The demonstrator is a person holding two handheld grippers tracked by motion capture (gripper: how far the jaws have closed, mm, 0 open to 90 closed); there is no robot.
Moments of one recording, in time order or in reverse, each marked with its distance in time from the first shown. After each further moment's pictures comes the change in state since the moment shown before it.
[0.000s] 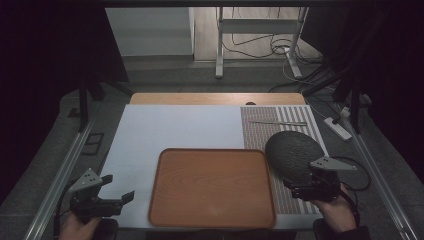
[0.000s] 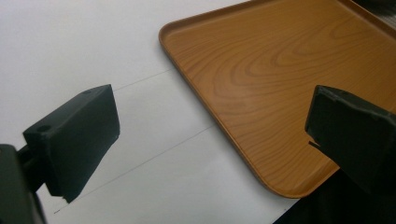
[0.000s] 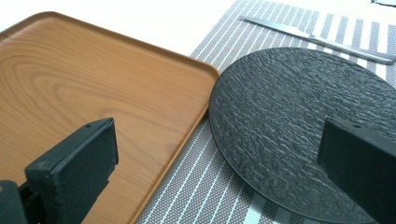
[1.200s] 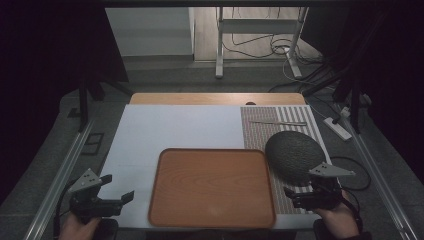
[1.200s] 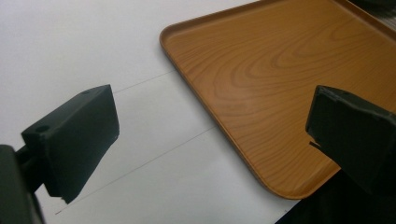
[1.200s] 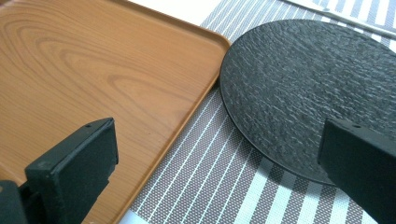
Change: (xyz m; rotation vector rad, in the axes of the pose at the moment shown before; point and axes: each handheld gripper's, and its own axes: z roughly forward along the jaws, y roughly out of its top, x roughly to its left) left arm 0.000 0.000 -0.001 -0.009 0.004 0.003; right arm 0.009 -0.010 -0.012 0.083 0.008 -0.030
